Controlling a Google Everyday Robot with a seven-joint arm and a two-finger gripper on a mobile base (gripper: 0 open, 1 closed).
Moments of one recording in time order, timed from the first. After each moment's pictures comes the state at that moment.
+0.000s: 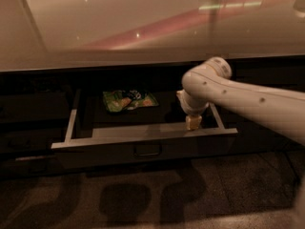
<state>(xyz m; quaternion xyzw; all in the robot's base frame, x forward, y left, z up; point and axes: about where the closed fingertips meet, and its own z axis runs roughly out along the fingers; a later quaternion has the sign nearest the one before) 0.660 -0.146 0.650 -0.76 0.62 -0.13 0.14</state>
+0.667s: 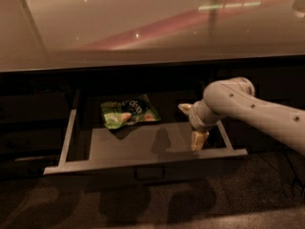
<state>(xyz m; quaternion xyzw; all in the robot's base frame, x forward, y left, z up) 0.609 -0.146 0.629 -0.77 0.60 -0.05 0.20</state>
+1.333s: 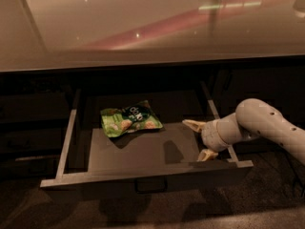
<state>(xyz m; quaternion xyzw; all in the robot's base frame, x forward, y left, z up) 0.538 -0.154 0.615 -0.76 0.56 0.08 0.31</state>
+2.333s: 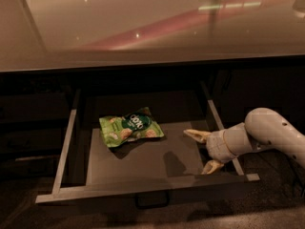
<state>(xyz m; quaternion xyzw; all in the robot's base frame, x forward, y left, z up) 0.494 -0.155 0.615 -0.78 0.53 0.11 0.32</state>
